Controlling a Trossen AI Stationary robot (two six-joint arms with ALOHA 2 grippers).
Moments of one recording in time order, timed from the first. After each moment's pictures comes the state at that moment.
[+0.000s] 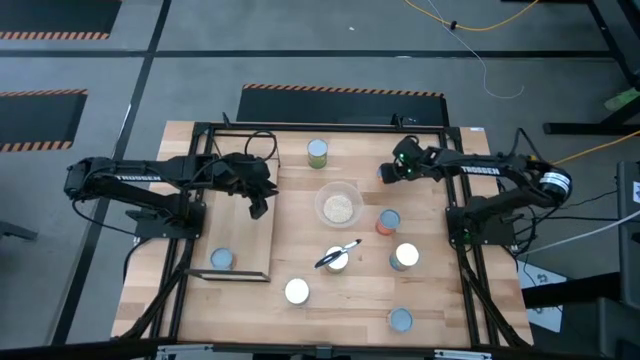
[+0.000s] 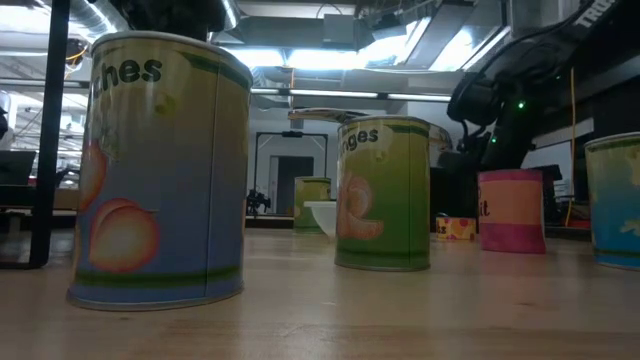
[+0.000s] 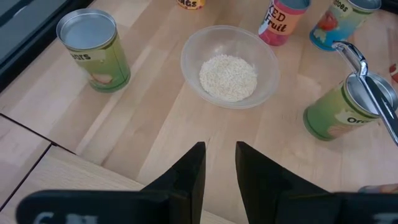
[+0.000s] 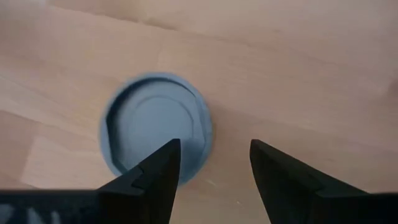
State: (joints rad) left arm 0.12 1.01 0.82 -0.50 -0.09 -0.28; right arm -0.60 1.35 0.58 -0.35 0.18 0.70
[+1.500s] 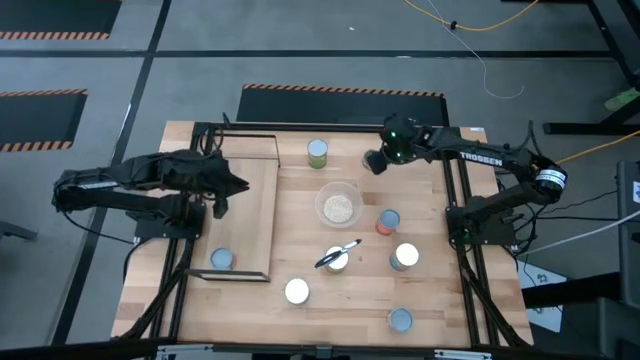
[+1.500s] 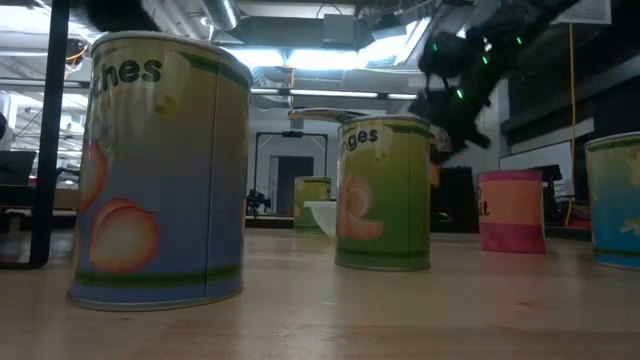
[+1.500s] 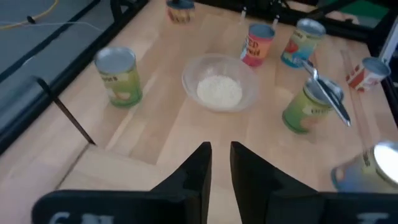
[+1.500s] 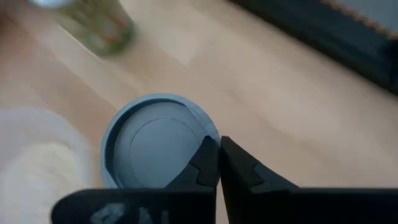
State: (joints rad) left arm 0.10 0.60 0.76 -0.69 -0.09 -0.21; right arm -0.54 1.38 0.95 -0.51 0.09 0.34
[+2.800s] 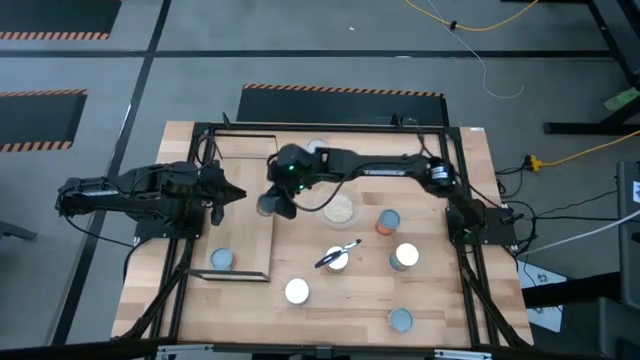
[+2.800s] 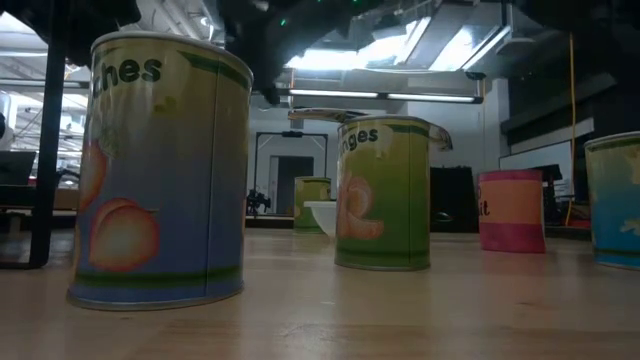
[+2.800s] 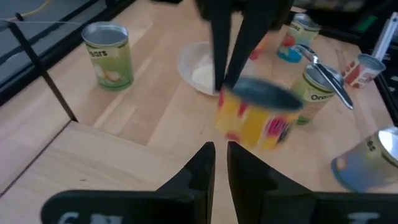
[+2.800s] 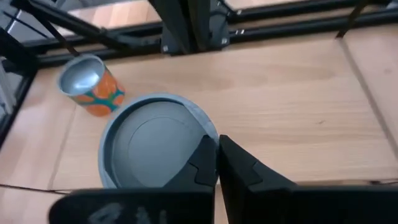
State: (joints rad) left arm 0.08 0.41 0.54 -0.60 -0.08 -0.26; right arm -0.10 2.25 2.06 -0.50 -0.19 0.07
